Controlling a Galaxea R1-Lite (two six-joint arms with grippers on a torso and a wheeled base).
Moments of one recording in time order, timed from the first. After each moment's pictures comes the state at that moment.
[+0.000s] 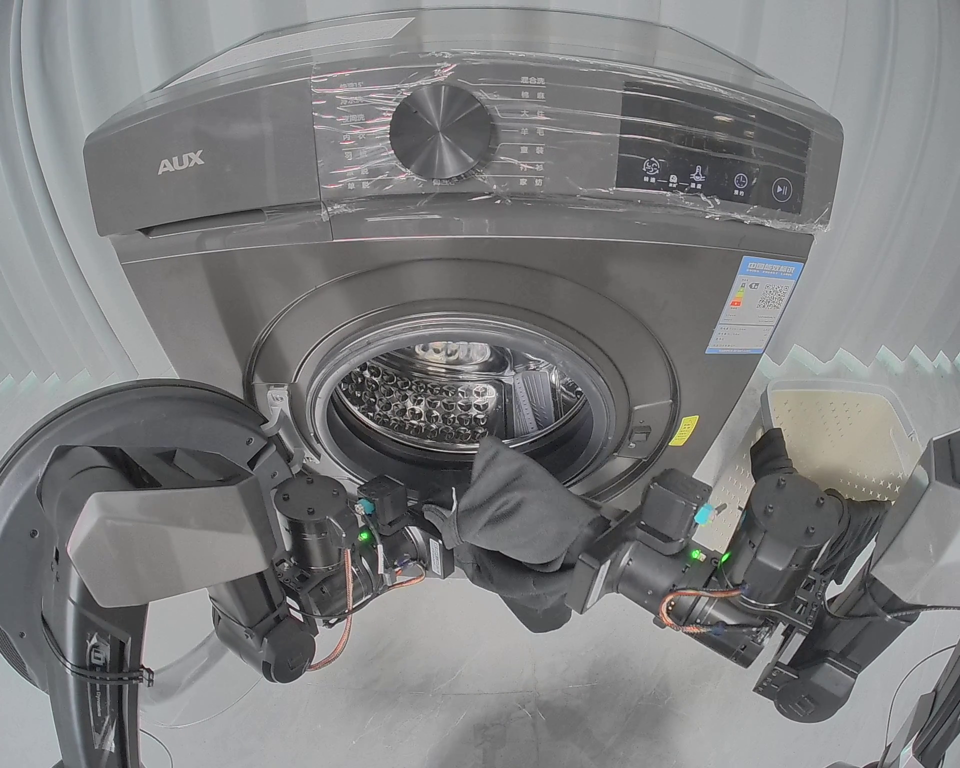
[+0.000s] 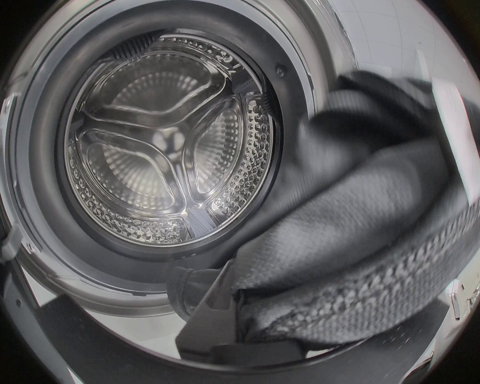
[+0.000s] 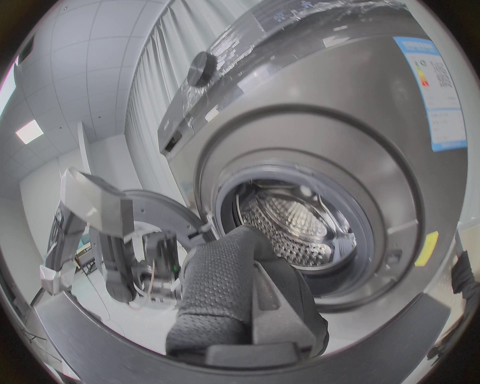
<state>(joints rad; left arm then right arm) -0.51 2.33 -0.69 -1.55 -0.19 -0.06 0.80 1.97 -0.48 -1.52 -0.05 0.12</state>
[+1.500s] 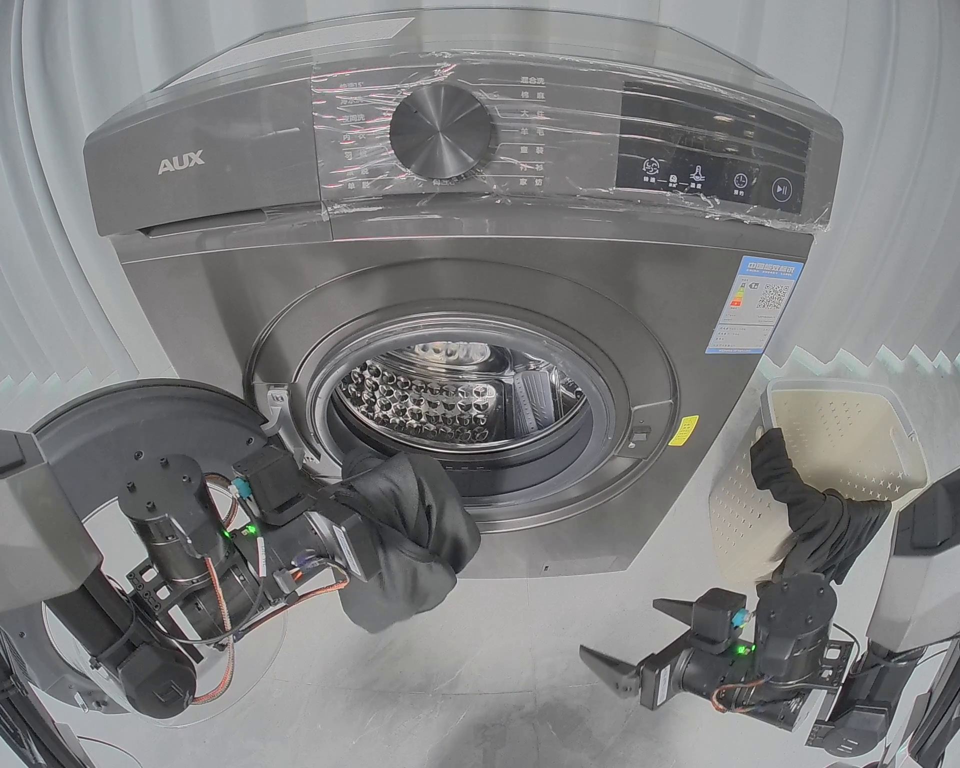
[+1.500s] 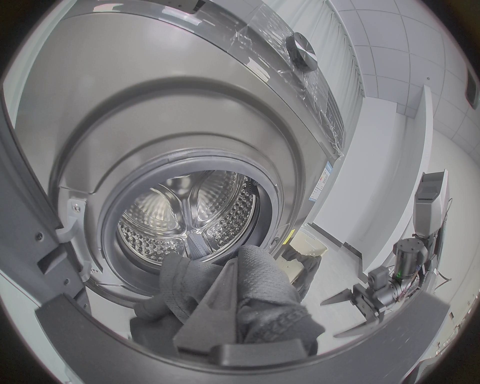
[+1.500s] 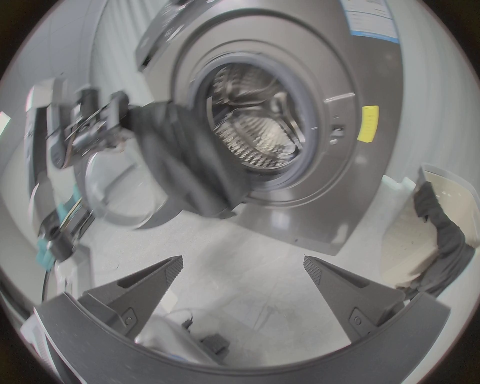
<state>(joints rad) -0.52 1.87 -0.35 -1.55 -0.18 -0.21 0.79 2.02 -0.08 -1.54 -0.16 0.19</state>
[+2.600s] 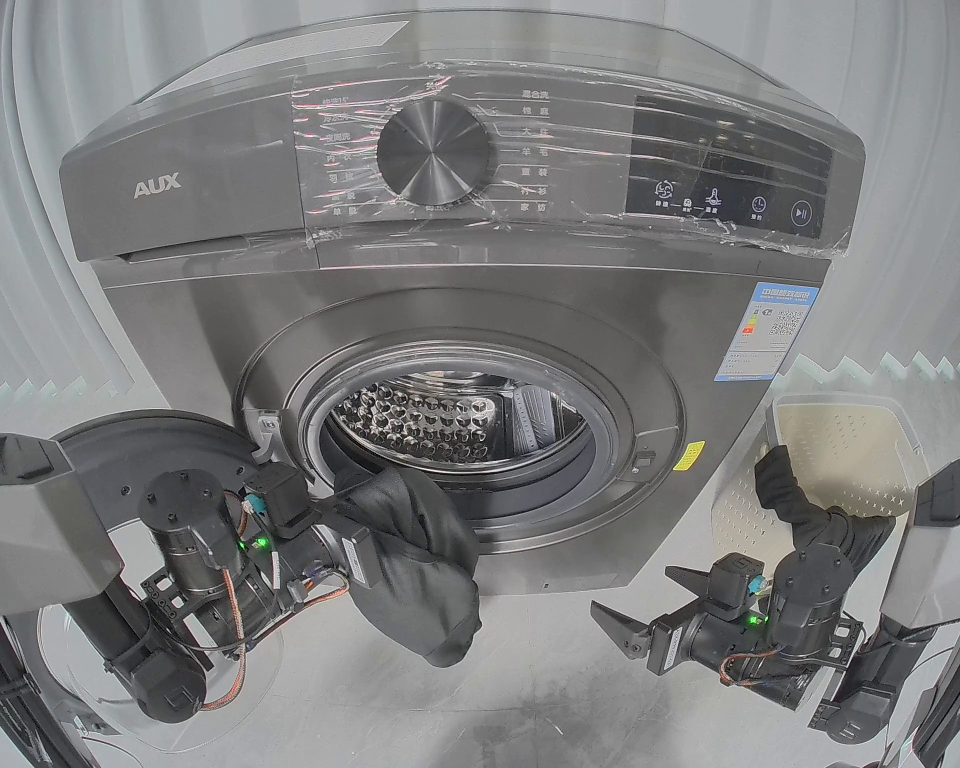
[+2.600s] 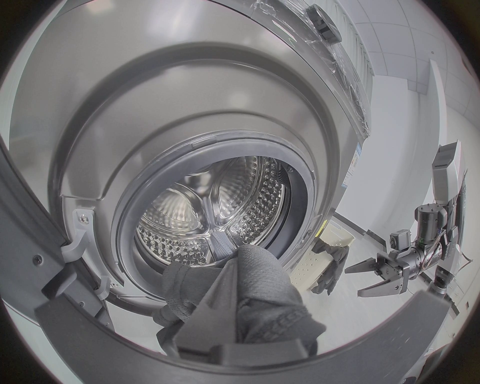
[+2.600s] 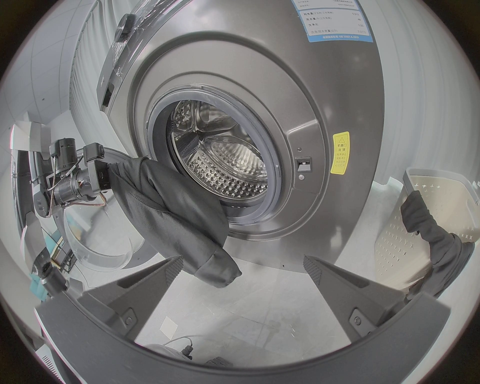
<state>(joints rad) -0.52 1.92 -0.33 -1.55 -0.05 -0.12 0.72 1.98 -0.13 -1.54 -0.18 0.24</state>
